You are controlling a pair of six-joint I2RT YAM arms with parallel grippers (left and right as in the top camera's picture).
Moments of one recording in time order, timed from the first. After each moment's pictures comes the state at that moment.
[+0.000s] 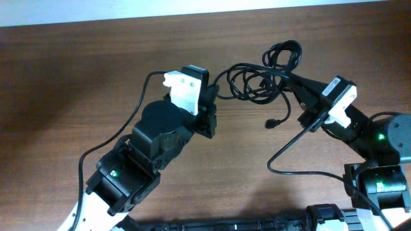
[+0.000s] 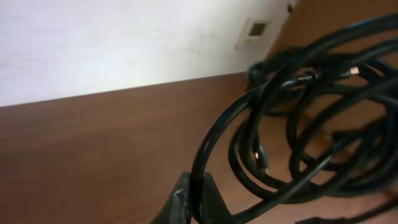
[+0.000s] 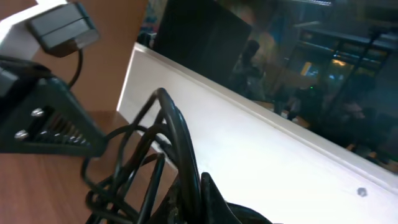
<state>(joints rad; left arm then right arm) -0.75 1.08 1.19 -0.41 -0.08 -0.31 0.01 0.77 0.89 0.08 -0.76 -0.23</state>
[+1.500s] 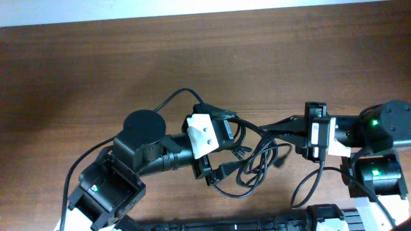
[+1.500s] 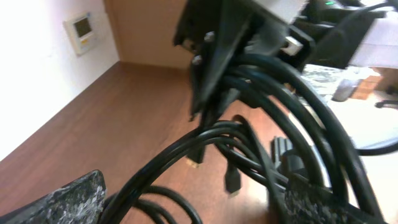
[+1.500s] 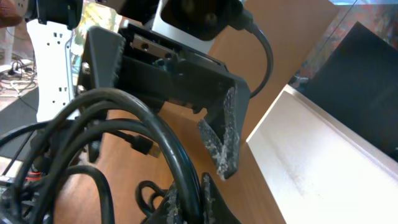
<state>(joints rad) -0.73 1.00 1.19 -0.50 0.59 0.19 -0.01 0.84 0.88 0.08 -1.48 -0.34</state>
